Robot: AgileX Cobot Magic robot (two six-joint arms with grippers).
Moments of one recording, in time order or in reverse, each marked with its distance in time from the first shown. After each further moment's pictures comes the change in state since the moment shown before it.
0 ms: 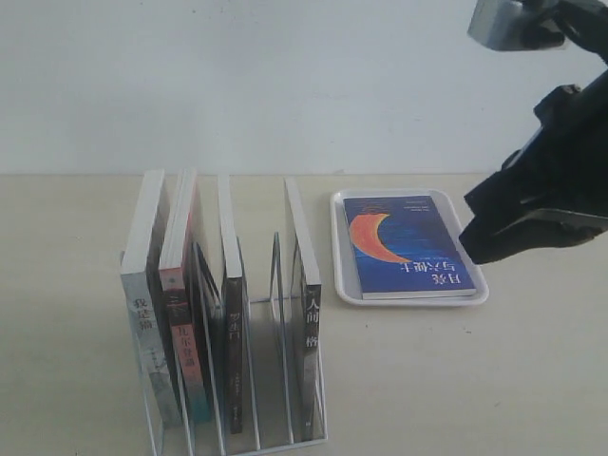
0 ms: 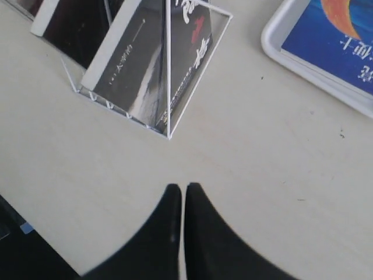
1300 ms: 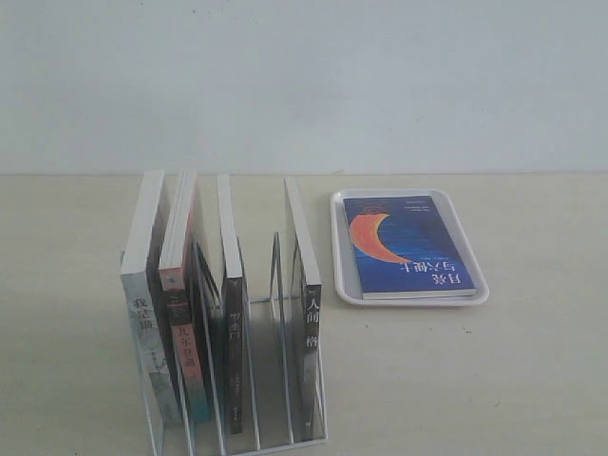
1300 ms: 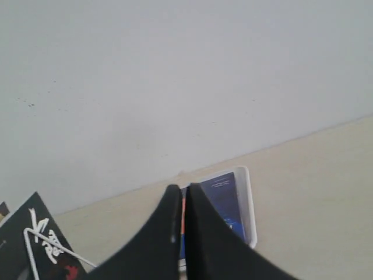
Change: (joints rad) left arm 0.000 0.000 0.000 0.000 0.000 0.000; right arm -0.289 -1.166 1.110 0.123 -1.064 0.231
